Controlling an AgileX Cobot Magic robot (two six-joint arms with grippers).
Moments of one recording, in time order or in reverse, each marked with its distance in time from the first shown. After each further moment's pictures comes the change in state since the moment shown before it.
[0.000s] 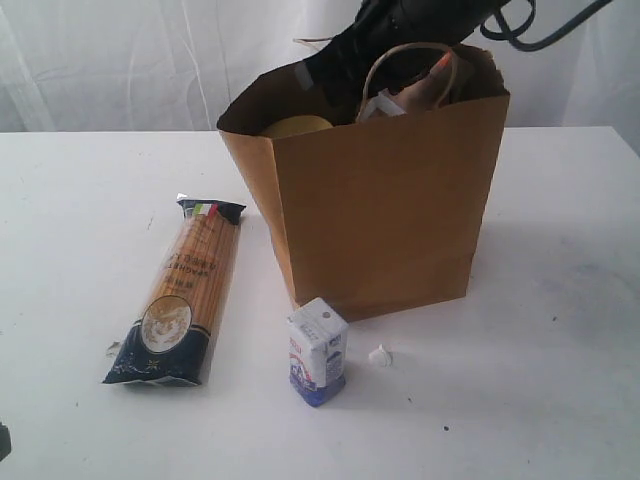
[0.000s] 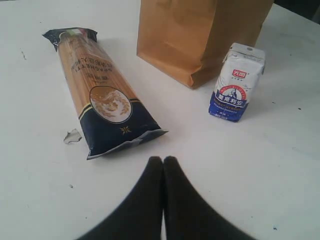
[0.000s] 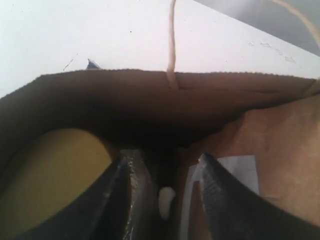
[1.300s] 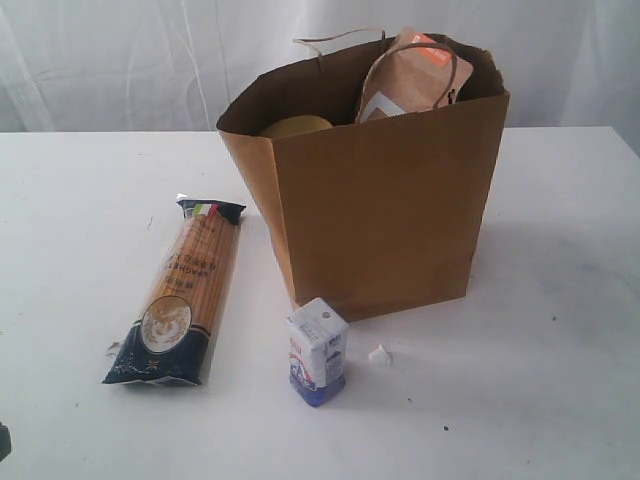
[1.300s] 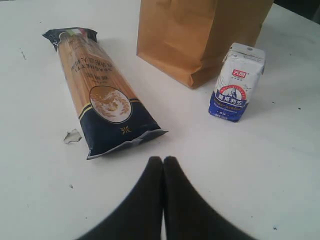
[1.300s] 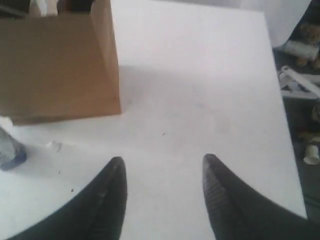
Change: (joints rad) left arm 0.000 0.000 0.000 0.000 0.000 0.000; right arm -0.231 -1.033 0.503 -0.296 0.436 0.258
